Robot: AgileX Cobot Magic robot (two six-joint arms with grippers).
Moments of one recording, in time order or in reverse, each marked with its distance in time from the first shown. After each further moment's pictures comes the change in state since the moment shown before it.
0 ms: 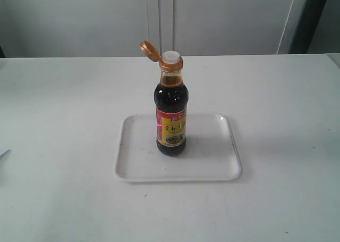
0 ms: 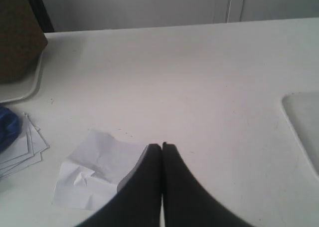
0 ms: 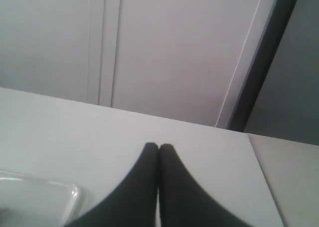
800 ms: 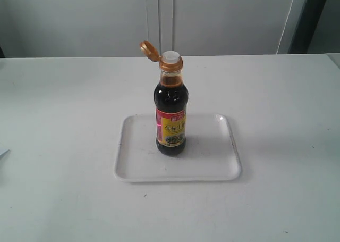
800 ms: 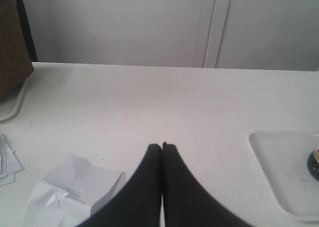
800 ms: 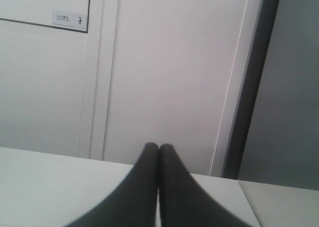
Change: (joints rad) left arm 0.000 -0.216 0.047 -0.089 -0.016 -0.004; right arm 0.000 -0.272 0.167 0.004 -0.146 0.023
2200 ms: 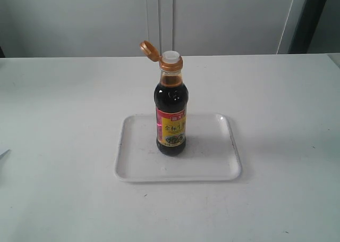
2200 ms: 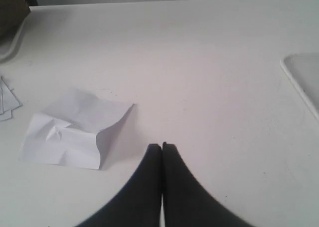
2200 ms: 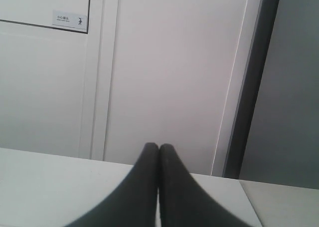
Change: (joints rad) left arm 0.207 -0.067 0.338 -0.345 -0.129 0.436; right arm 0.000 0.000 0.000 0.004 0.000 0.005
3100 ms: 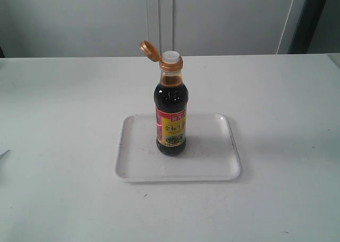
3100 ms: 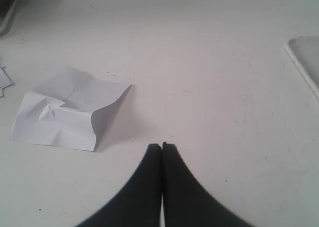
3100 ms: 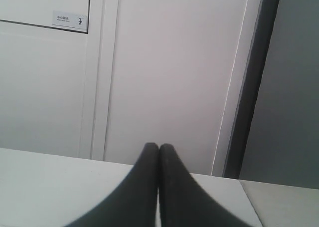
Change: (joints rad) left arm 0.000 0.000 0.049 -0.008 -0.015 -0.009; right arm 0.000 0.000 0.000 0.000 0.000 0.000
